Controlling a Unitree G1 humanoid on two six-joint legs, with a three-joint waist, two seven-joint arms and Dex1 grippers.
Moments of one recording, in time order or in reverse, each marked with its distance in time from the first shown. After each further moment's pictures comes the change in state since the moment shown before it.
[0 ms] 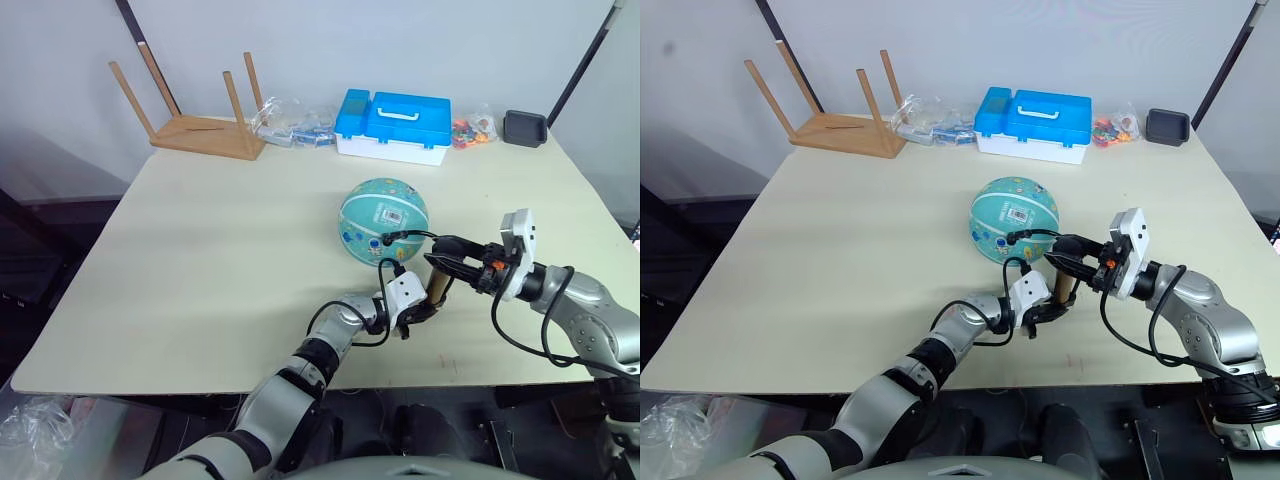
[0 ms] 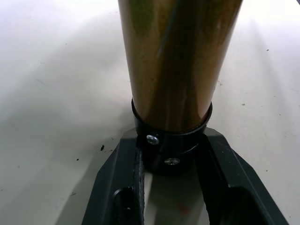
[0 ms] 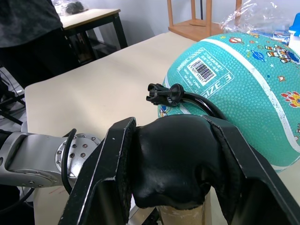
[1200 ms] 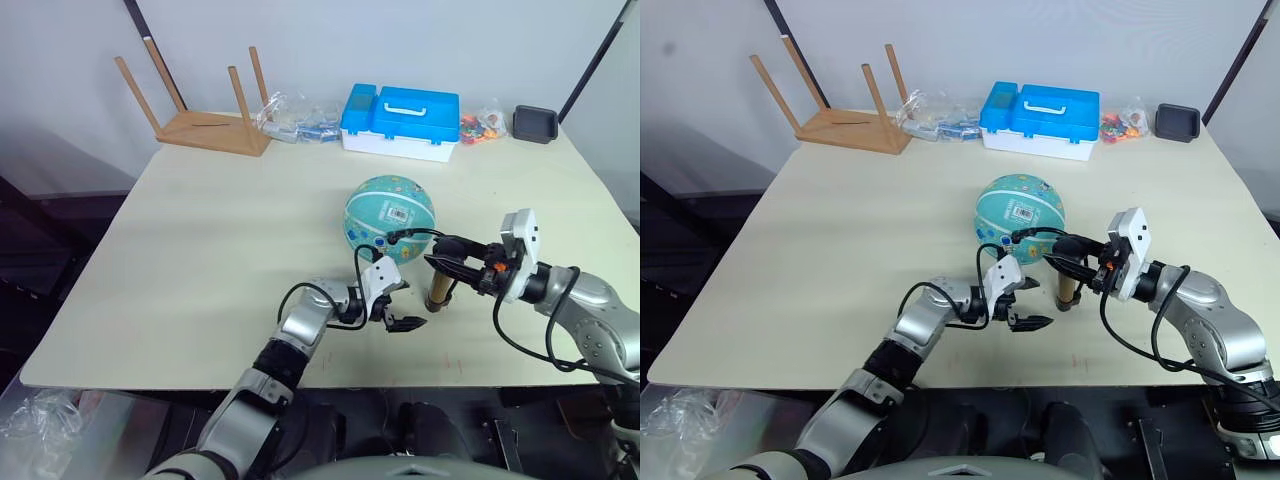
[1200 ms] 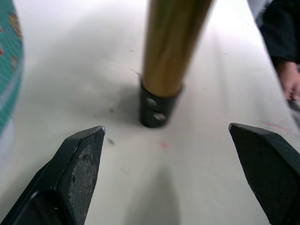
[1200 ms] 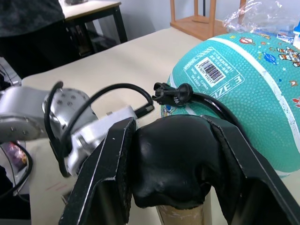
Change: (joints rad) left arm 0.161 0.215 -0.026 -0.683 -0.166 0.550 -0.295; right arm 0.025 -0.020 -0.034 -0.108 -0.025 0.045 -0.036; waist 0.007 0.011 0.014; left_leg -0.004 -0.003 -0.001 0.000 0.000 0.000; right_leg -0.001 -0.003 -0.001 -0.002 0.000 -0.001
